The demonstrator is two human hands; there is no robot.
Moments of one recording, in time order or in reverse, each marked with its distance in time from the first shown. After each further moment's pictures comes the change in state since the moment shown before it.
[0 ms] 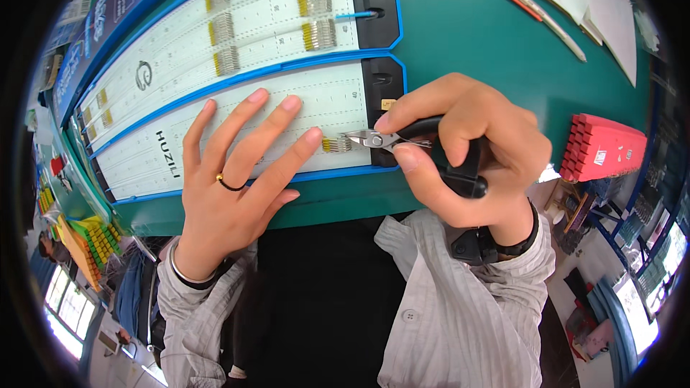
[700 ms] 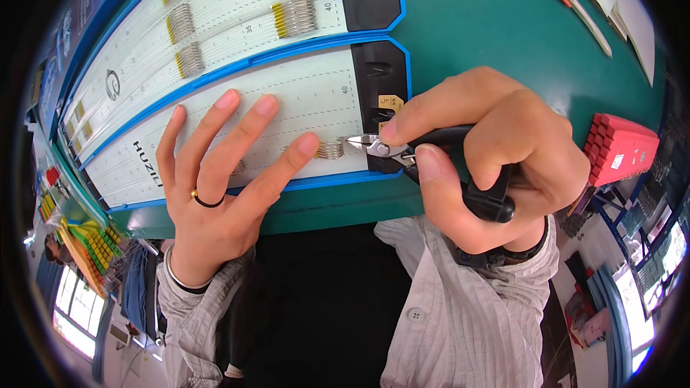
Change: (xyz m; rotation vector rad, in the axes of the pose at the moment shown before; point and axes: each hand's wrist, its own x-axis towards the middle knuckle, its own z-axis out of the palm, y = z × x) left_hand 0.000 0.006 0.013 0.049 0.065 -0.074; right_hand -0.010 0.002 0.000 0.019 0.005 0.079
